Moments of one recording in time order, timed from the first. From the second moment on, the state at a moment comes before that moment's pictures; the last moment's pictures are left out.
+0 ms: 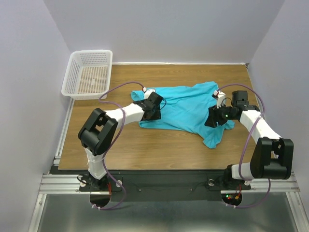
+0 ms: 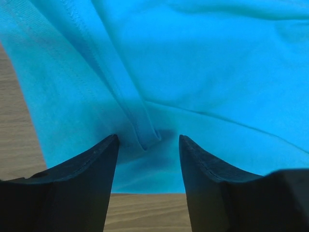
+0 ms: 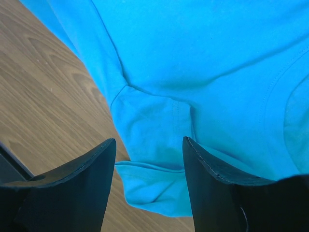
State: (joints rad) left arm -0.69 1.82 1.17 -0.32 -0.29 -0.67; right arm -0.08 1.37 0.88 -0.59 -0.67 -0.42
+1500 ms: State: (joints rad) left arm -0.01 0.93 0.54 -0.21 0.27 -0.76; right arm 0.28 1.52 0.94 -0.68 -0.78 -0.78
